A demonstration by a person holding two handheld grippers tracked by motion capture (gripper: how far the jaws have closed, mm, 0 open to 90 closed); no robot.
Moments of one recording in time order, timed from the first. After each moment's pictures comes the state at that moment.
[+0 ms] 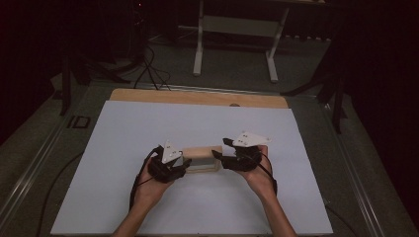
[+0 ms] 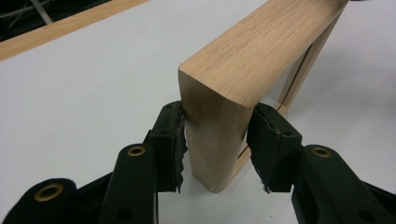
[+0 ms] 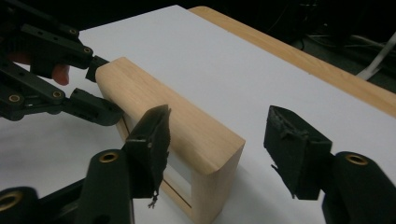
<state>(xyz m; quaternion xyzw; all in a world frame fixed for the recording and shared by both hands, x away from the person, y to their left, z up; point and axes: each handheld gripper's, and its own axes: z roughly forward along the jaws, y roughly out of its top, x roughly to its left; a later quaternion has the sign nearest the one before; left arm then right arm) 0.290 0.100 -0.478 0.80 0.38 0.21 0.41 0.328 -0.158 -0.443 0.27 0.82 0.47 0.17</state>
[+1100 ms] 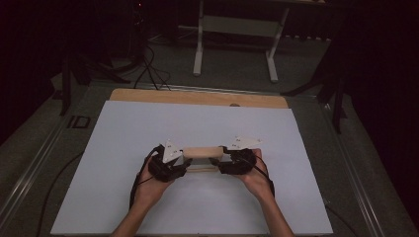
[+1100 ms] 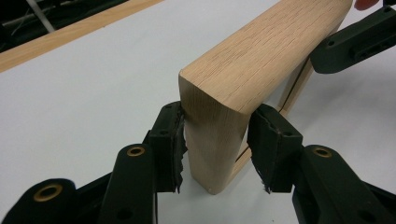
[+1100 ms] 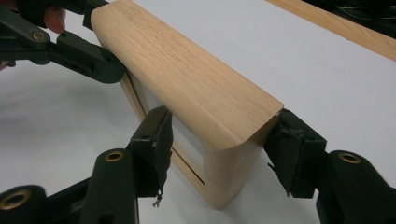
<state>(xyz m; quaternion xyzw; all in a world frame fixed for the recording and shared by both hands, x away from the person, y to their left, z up) 0.291 0.099 -0.473 0.81 0.36 0.22 0.41 0.335 -0.153 -0.470 0.26 0.85 0.44 0.13</state>
